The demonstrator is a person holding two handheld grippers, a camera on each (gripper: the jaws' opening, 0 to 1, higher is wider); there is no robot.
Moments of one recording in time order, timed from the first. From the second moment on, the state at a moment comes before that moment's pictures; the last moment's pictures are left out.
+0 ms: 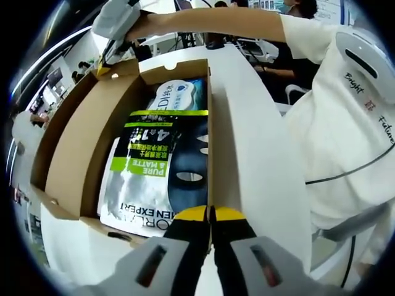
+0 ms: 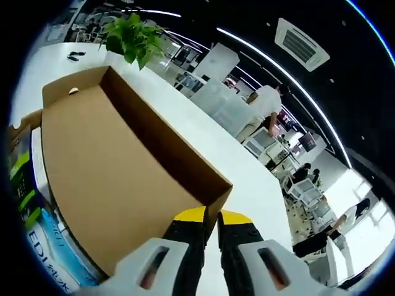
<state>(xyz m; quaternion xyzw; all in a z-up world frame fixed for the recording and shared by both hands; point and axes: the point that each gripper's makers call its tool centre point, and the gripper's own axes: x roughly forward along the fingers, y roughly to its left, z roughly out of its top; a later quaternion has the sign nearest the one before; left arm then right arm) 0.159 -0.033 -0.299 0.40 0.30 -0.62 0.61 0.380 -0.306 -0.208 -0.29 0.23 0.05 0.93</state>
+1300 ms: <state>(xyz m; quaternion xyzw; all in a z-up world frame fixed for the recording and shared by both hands) 0.160 -0.033 -0.300 0.40 0.30 -0.62 0.61 0.387 -0.310 -0.226 -0.29 0.26 0.07 0.92</state>
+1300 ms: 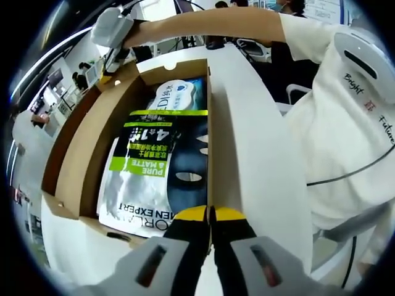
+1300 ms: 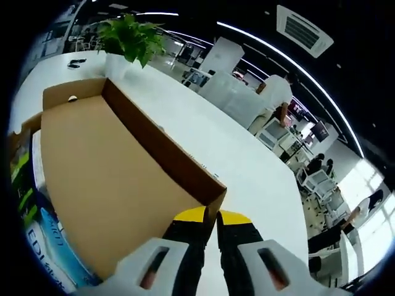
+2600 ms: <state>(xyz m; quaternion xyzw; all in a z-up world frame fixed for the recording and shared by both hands) 0.159 -0.034 -0.304 0.41 0.30 -0.62 0.60 0.363 -0.276 -0.170 -0.21 0.17 0.18 0.95</state>
